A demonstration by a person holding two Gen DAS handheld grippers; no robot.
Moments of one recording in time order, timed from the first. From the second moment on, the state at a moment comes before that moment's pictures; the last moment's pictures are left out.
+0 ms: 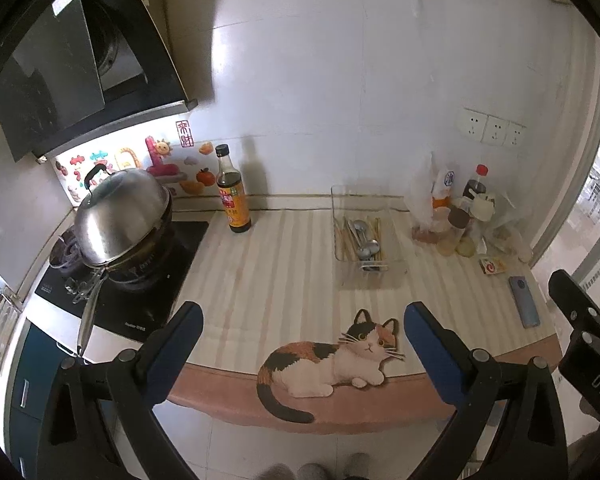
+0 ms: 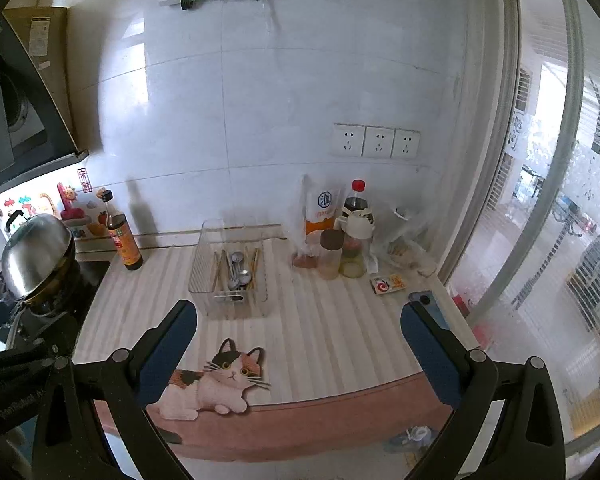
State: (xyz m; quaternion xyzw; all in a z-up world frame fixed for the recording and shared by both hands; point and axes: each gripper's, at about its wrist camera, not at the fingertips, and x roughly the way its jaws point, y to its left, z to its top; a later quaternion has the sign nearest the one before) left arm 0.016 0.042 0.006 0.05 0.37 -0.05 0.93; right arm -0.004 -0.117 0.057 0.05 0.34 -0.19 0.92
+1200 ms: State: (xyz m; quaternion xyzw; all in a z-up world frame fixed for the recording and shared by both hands) left arm 0.020 0.027 0.012 0.04 0.36 -0.03 0.93; right arm 0.015 -0.135 0.057 0.03 0.35 -0.16 0.92
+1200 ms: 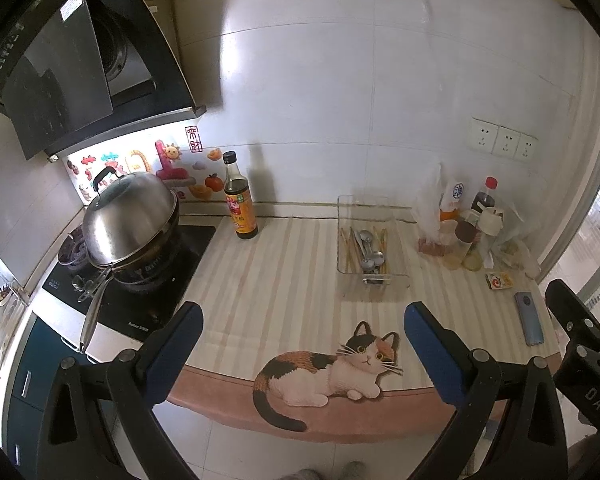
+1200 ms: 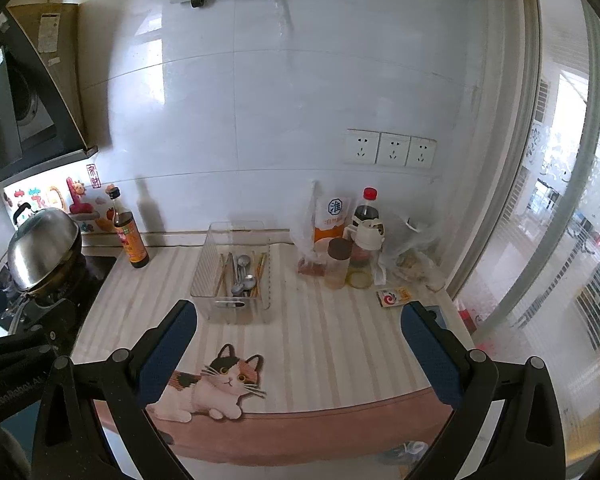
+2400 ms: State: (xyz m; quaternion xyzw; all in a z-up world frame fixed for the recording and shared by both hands) left arm 0.023 0.030 0.016 0.04 0.36 -0.02 0.93; right arm 0.016 -0.113 0.061 0.03 0.34 -0.17 0.92
